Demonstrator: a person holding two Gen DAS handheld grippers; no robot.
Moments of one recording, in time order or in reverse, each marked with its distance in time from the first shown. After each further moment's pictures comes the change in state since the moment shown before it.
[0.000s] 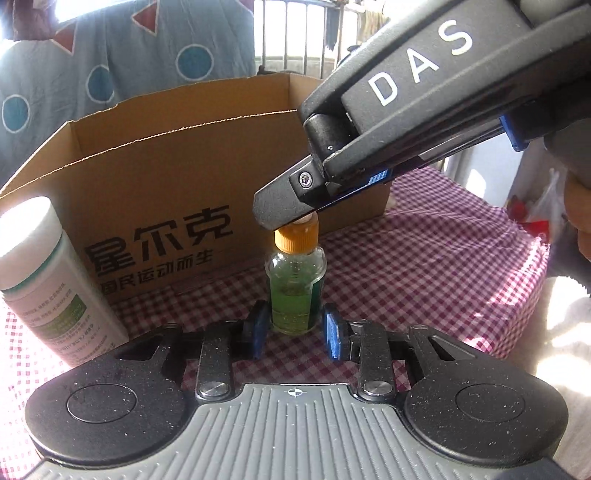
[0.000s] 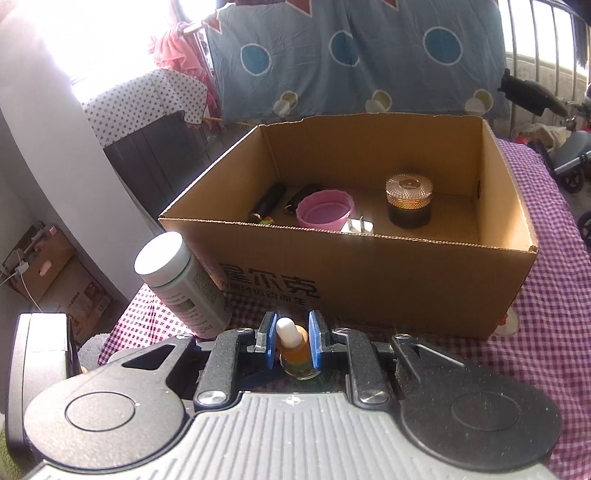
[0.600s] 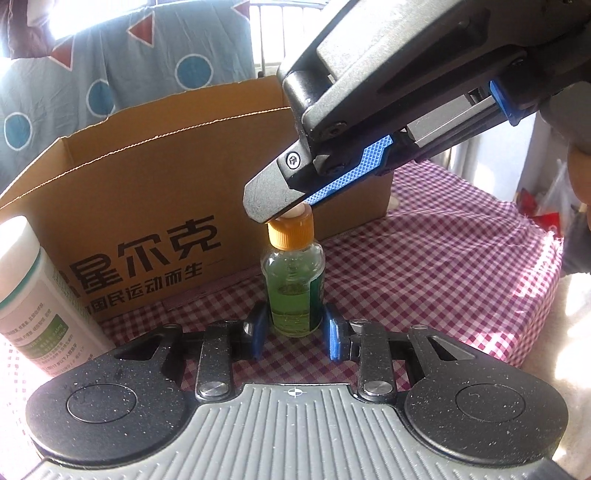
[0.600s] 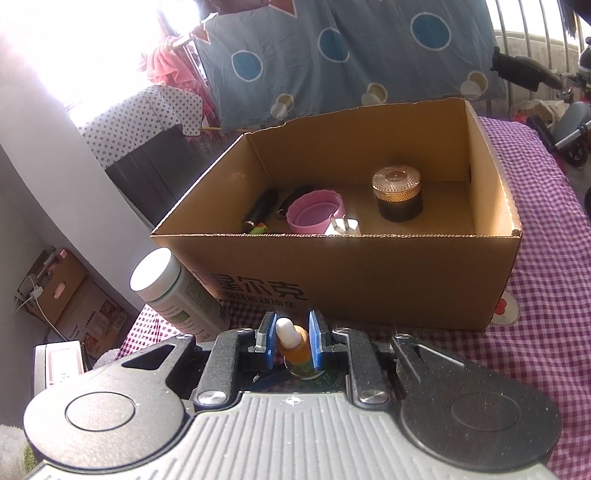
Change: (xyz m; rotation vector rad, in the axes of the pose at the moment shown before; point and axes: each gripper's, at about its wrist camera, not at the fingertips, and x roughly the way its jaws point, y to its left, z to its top) left arm 0.019 -0.010 0.003 0.028 -0.015 0.046; right arm 0.000 -0.017 0.005 0.053 0.002 0.046
